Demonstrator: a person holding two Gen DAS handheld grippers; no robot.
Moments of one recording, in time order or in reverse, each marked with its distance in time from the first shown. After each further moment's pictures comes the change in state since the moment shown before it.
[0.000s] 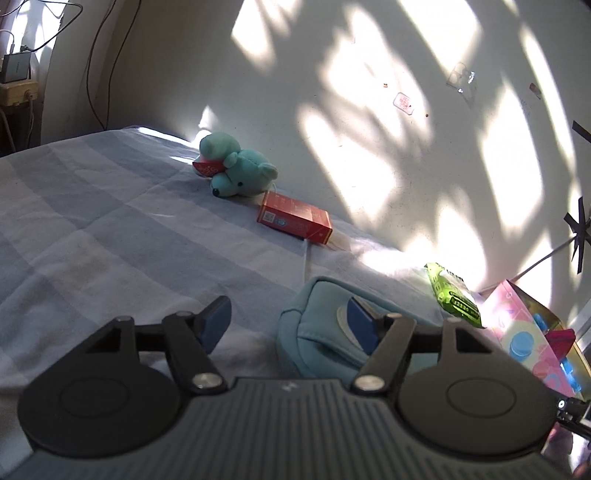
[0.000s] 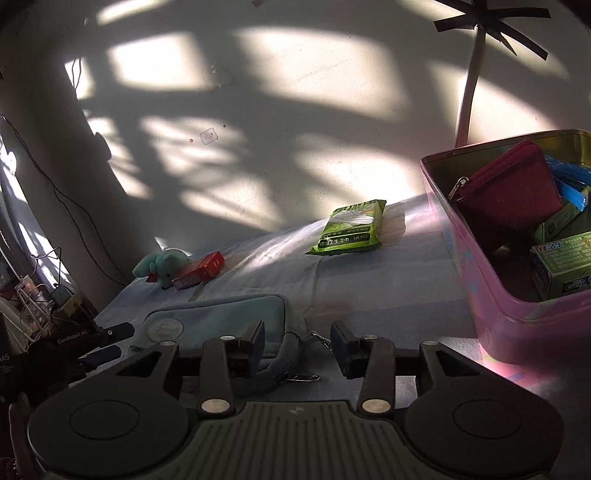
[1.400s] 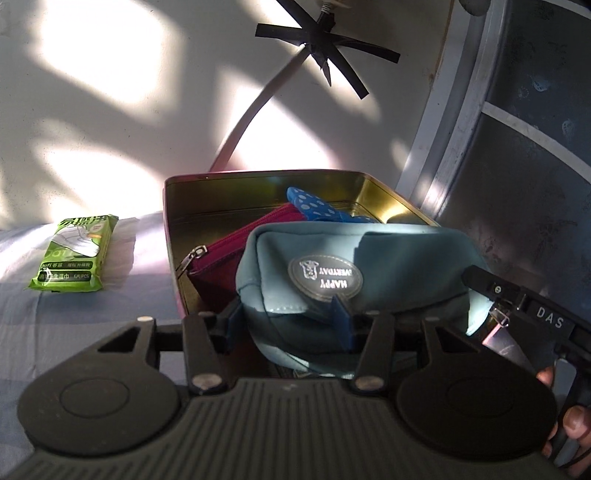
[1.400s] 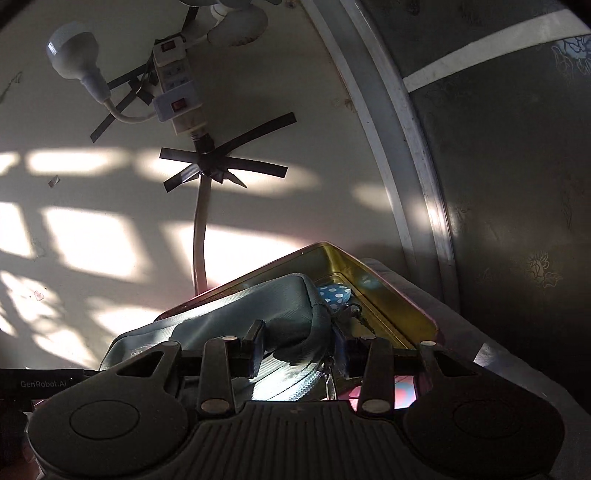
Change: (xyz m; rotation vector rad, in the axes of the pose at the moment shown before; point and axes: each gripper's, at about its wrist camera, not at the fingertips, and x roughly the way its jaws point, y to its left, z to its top) left arm 0.057 -0.361 -0.089 0.503 0.253 -0.388; right arm -0.147 -0.238 0.047 0.141 -0.360 -0.416
